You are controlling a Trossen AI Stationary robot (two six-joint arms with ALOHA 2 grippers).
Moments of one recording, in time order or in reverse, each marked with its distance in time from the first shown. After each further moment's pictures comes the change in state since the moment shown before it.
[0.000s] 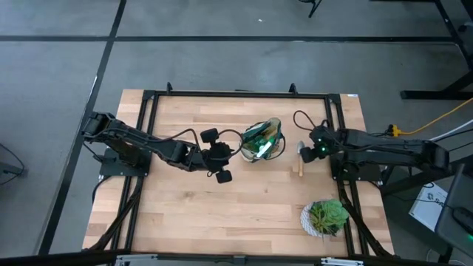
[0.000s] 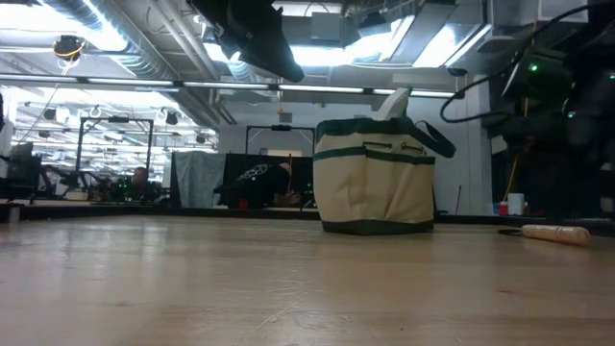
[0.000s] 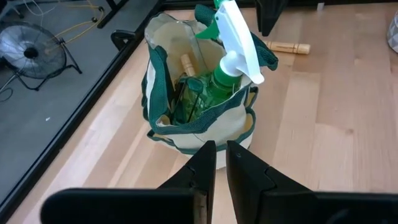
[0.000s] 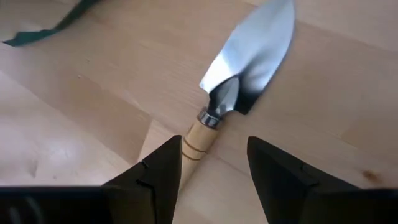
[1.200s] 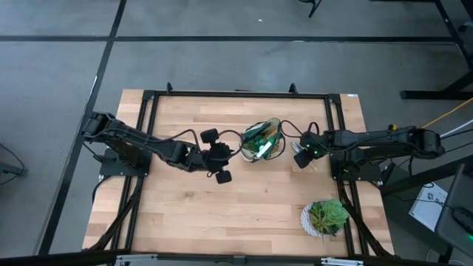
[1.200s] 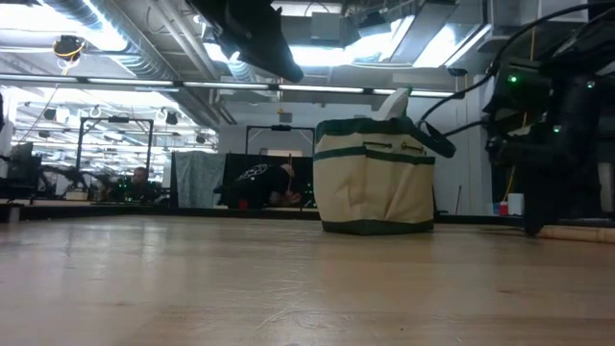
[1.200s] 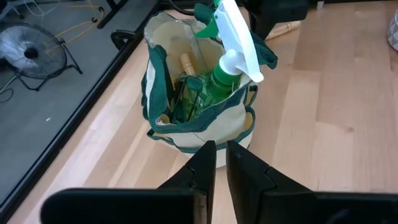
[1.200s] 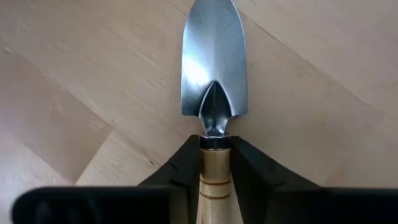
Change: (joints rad) left arm -0.007 0.000 -0.001 -0.003 -0.002 0.000; right arm 0.119 0.306 0.046 0.097 0.196 -0.161
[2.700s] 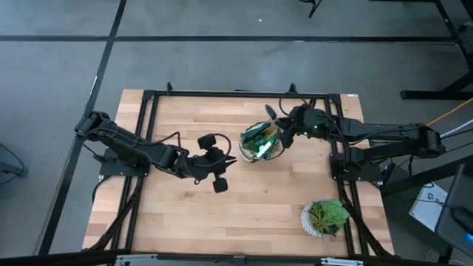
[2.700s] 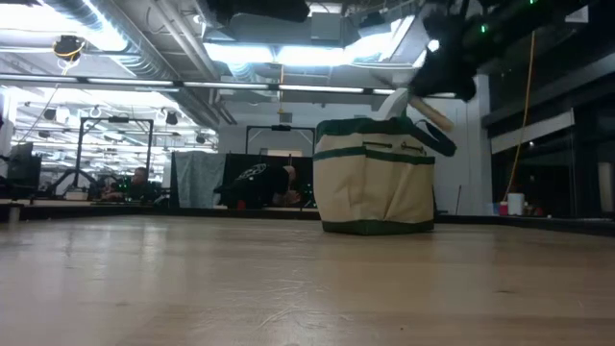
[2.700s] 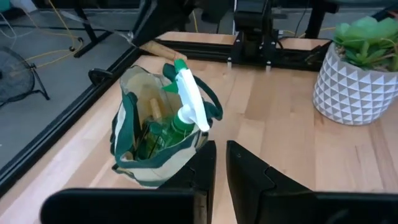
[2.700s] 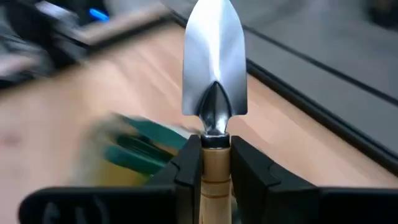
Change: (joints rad) left arm -0.103 -0.075 0.001 0.119 -0.021 -0.044; right arm 0.049 -0.025 0.375 0.353 0.237 -0.399
